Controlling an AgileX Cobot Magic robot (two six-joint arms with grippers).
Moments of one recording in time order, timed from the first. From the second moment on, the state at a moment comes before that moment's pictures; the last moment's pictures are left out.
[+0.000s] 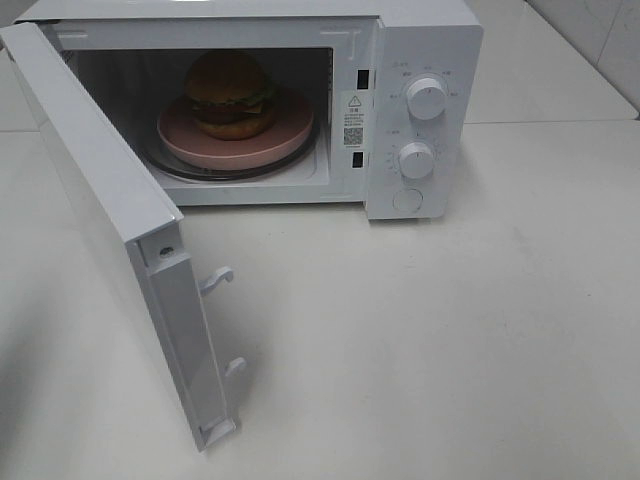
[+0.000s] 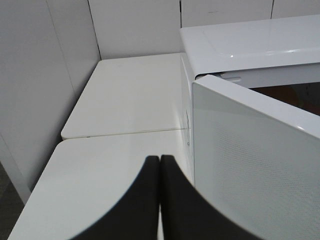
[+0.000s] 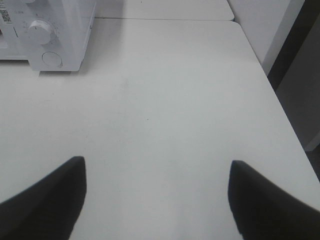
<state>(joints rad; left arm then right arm) -0.01 0.61 -0.37 0.04 0.01 0.06 0.05 0.00 -0.50 -0.15 1.01 0.08</state>
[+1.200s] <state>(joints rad) -0.01 1.41 -0.25 0.35 -0.97 -0.10 0.05 0.00 -0.50 -0.15 1.01 0.08</state>
